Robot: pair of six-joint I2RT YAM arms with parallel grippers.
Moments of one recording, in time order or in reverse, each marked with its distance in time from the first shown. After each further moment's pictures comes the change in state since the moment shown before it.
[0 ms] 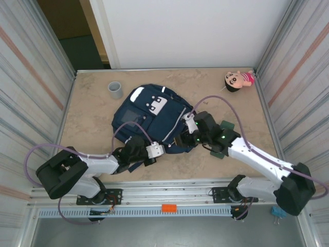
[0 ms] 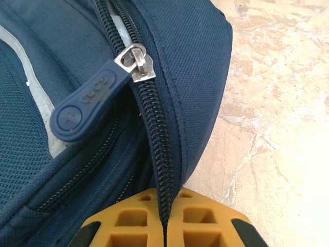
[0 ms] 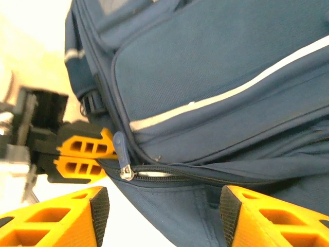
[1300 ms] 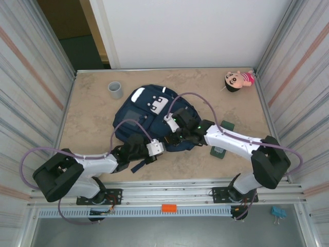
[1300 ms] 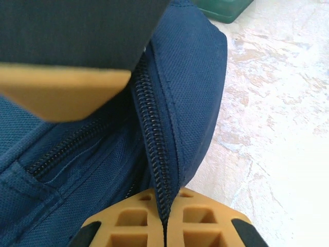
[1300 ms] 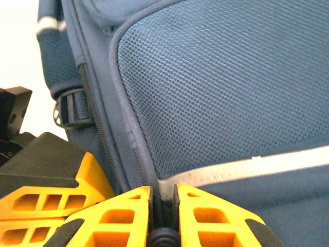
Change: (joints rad) left arm 0.016 -0.042 0.037 -0.041 0.021 -0.015; right arm 0.048 0.291 0.161 0.024 0.027 -0.073
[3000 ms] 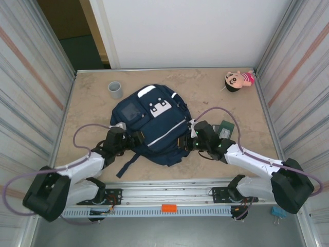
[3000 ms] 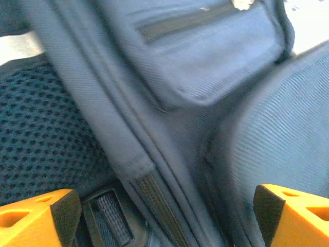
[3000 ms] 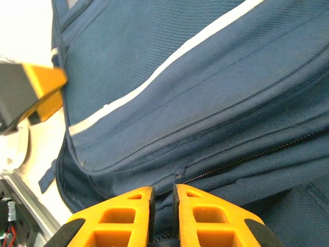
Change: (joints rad) left arm 0.384 -0.155 -0.012 -0.339 -0.192 -1.244; right arm -0.042 -0.303 -0.408 0.309 -0.029 0.523
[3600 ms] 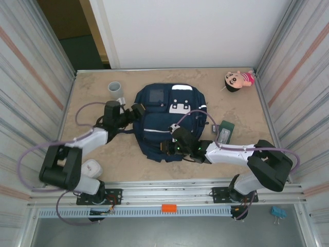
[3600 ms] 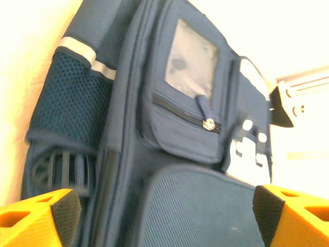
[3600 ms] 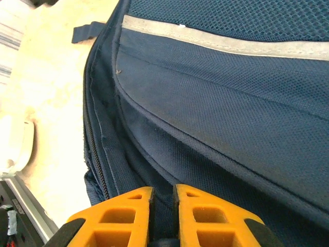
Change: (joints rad) left arm 0.138 0.191 0.318 0.058 0.207 -0.042; right arm 0.214 0.286 0.098 0.206 0.135 0.108
